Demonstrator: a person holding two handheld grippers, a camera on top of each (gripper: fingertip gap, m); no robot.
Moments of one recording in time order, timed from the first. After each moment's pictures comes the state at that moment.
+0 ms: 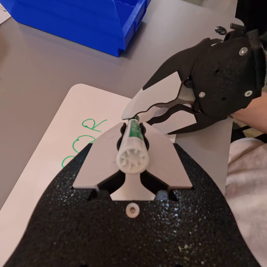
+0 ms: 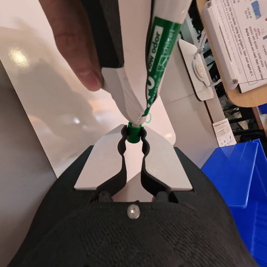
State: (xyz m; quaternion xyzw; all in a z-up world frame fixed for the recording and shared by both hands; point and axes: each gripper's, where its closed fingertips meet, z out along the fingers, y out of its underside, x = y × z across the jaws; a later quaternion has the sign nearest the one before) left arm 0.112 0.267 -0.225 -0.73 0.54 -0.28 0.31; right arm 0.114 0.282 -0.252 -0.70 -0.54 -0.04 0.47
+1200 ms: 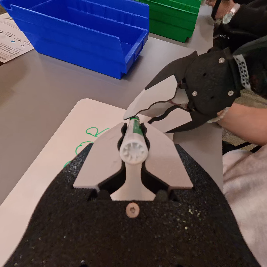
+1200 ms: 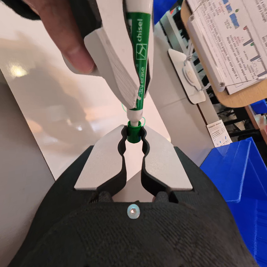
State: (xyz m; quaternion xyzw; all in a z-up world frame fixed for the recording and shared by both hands) left arm 0.105 0.268 -0.205 -0.70 0.50 -0.34 0.37; right arm 0.116 0.283 -0.239 -0.69 -0.52 -0.03 0.50
